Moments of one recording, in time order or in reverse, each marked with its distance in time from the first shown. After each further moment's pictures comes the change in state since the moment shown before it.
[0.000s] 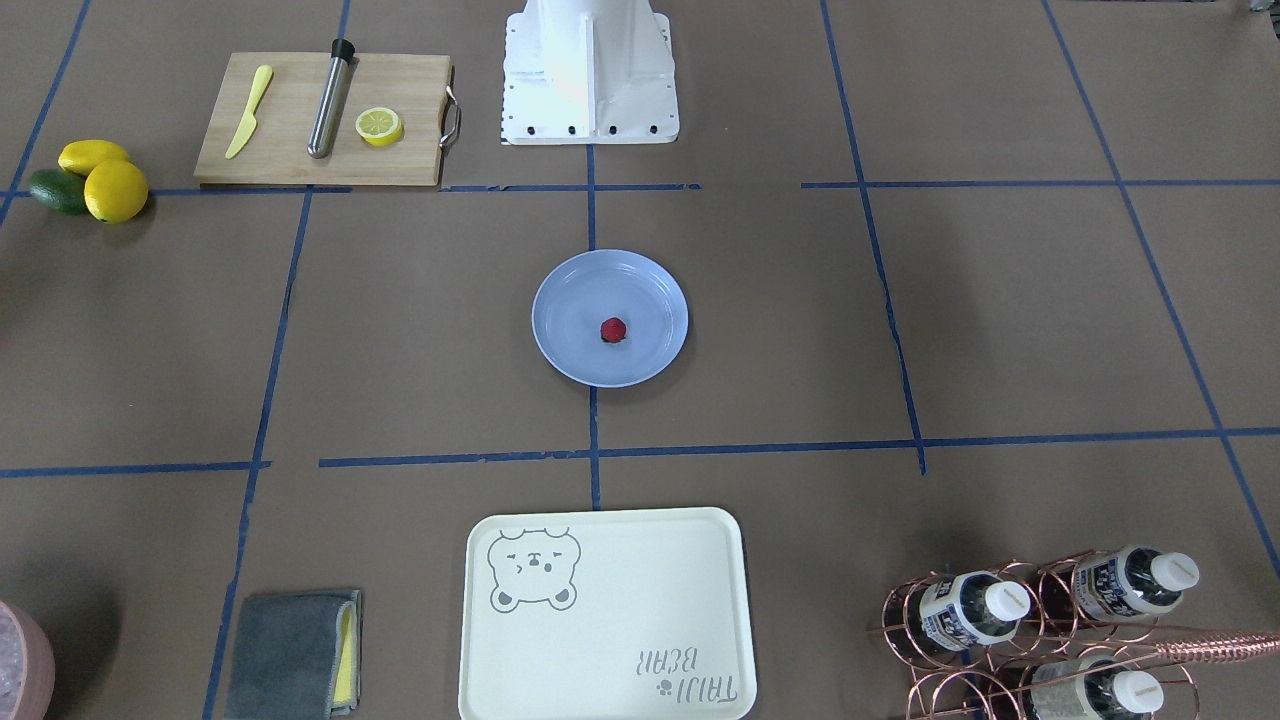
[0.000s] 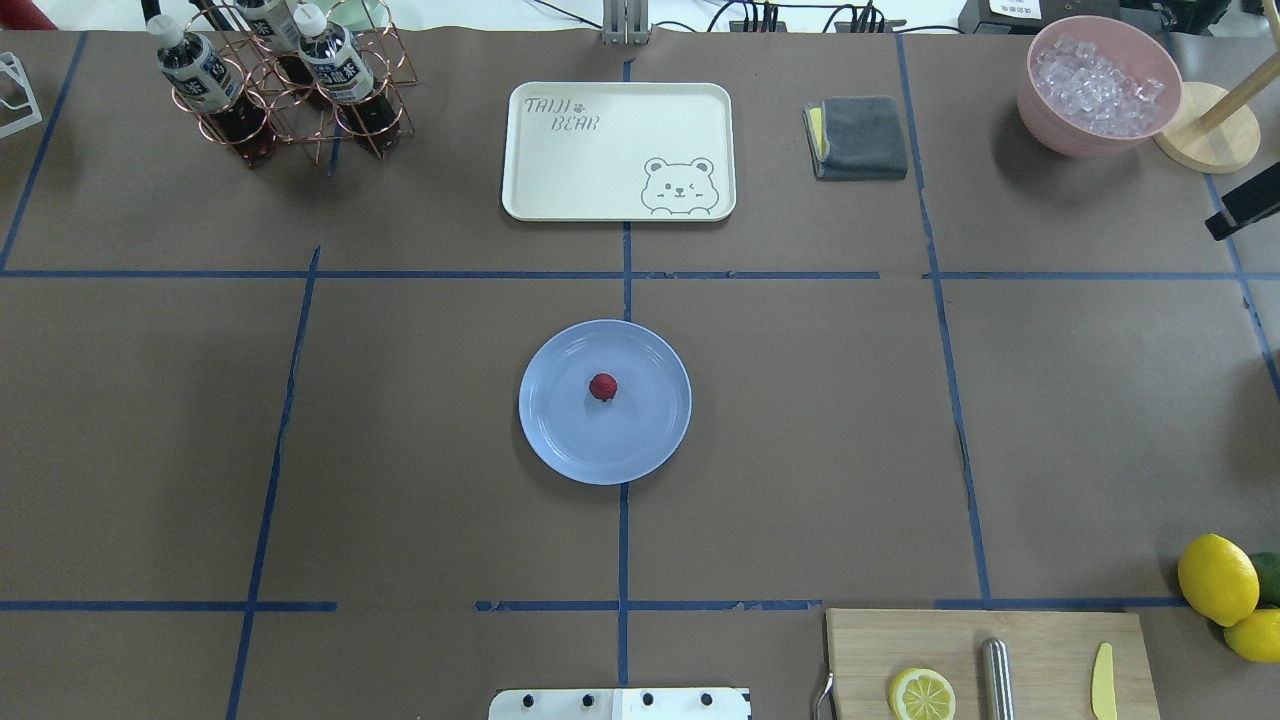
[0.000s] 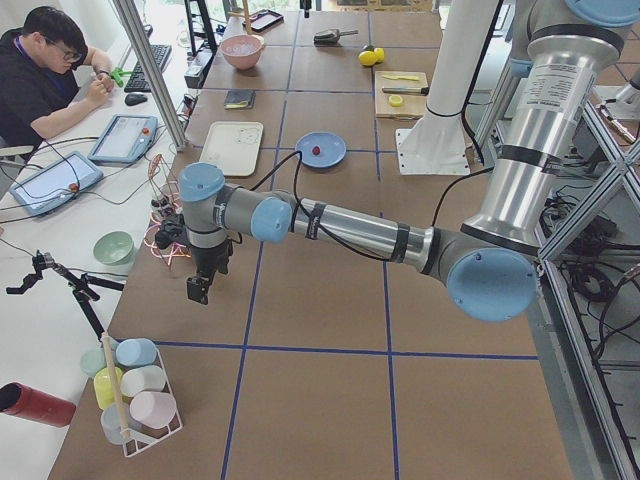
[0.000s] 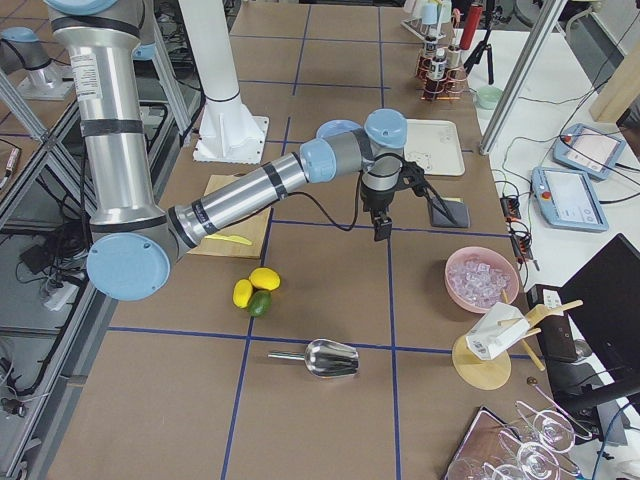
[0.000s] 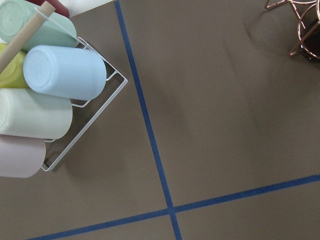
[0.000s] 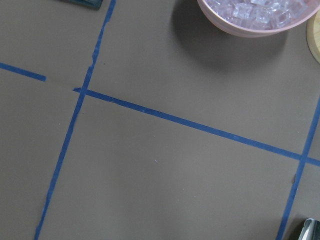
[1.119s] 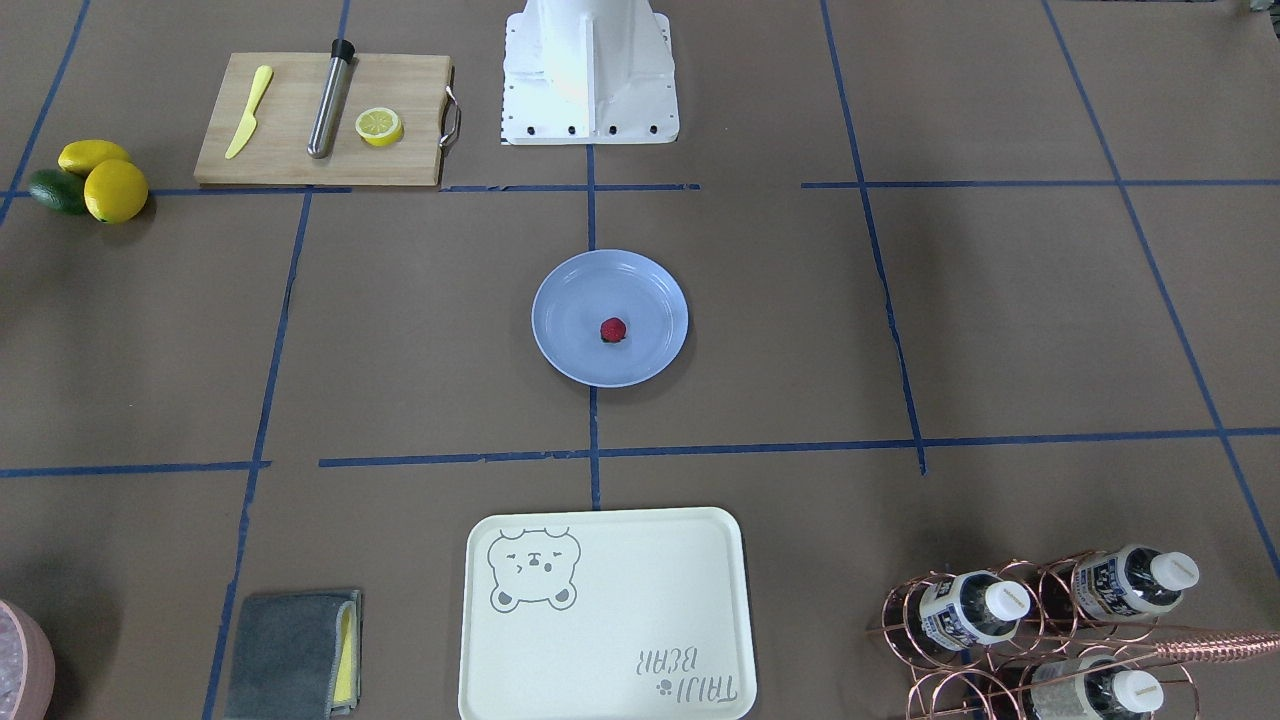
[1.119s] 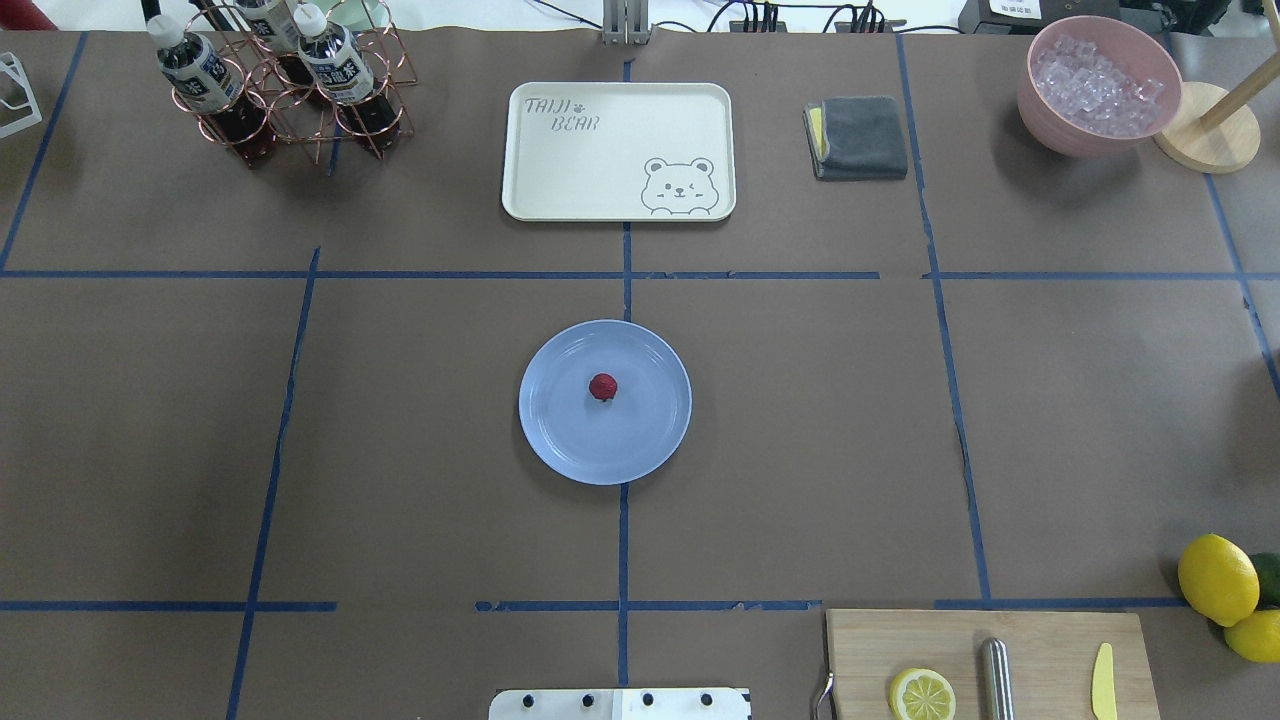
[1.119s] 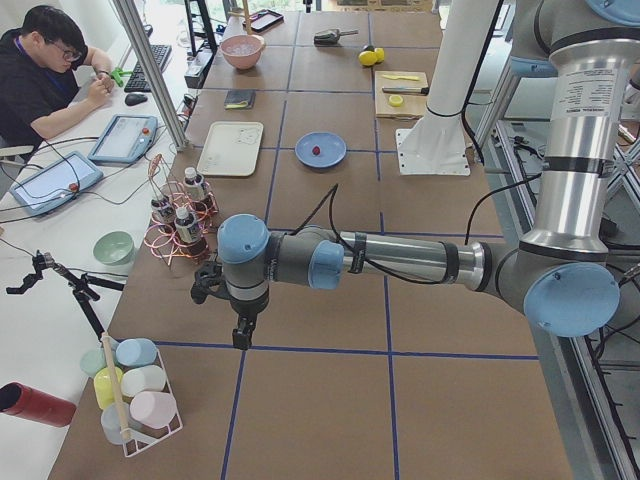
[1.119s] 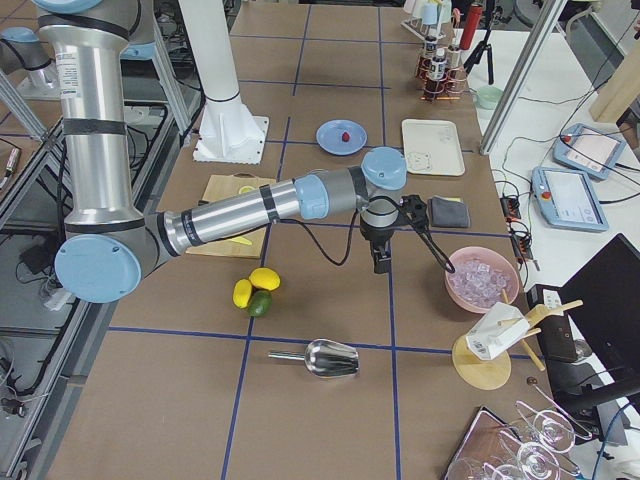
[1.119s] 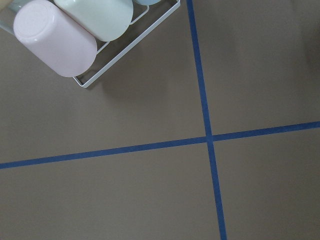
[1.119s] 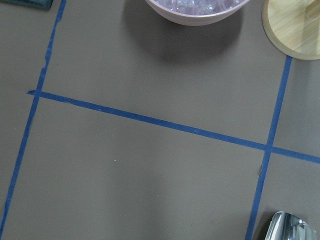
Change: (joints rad) left arm -0.087 0.179 -0.086 -0.005 -0.110 -0.001; right arm 0.070 -0.070 -0.106 0.133 0.026 -0.007
